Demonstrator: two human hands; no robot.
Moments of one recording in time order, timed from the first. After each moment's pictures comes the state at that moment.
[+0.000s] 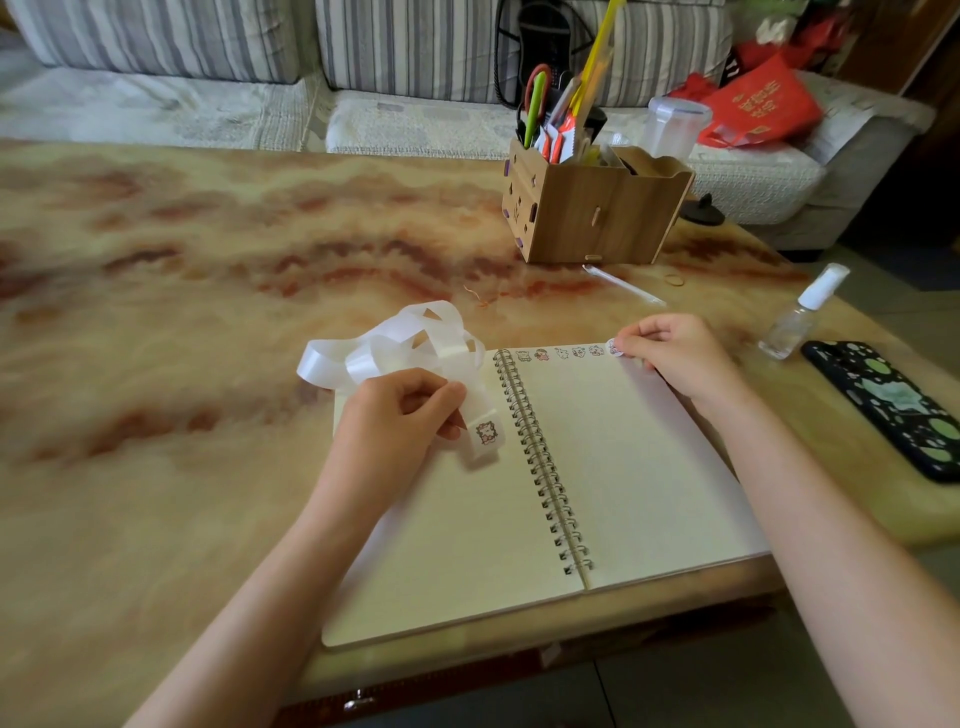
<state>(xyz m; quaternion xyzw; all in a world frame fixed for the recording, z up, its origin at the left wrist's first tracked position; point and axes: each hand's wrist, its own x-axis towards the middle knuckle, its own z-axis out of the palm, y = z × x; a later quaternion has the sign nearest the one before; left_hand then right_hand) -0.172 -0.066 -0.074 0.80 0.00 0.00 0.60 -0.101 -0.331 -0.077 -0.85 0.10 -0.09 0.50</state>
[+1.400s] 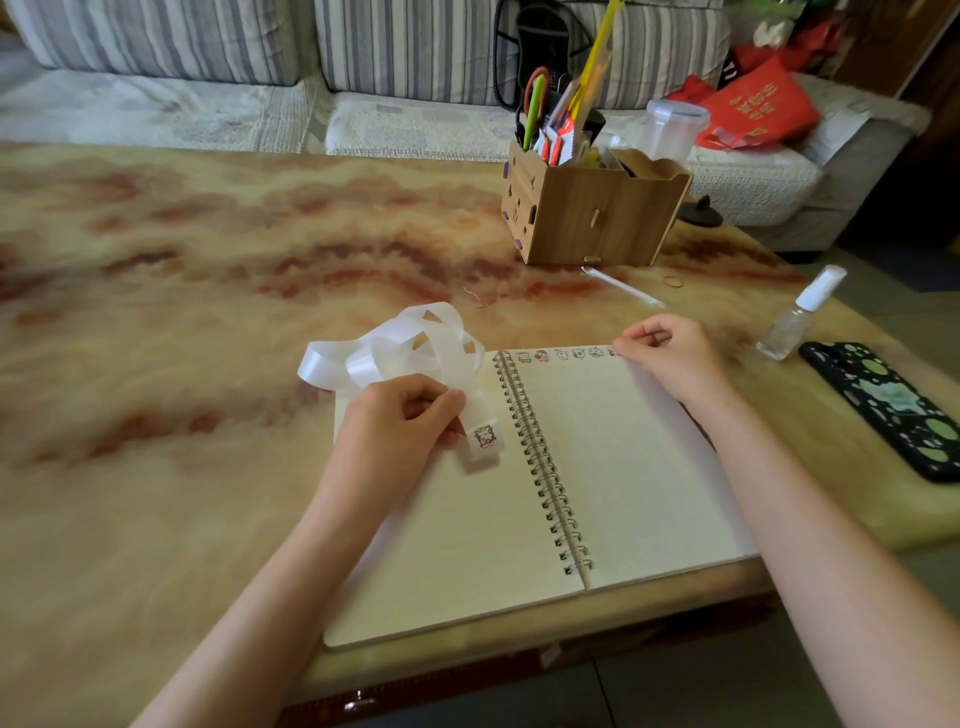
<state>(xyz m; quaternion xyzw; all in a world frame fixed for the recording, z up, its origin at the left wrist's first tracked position) -0.173 -0.066 -0.076 0.81 -0.01 0.00 0.59 -0.094 -0.335 -0.089 -0.86 0.12 -0.14 0.47</state>
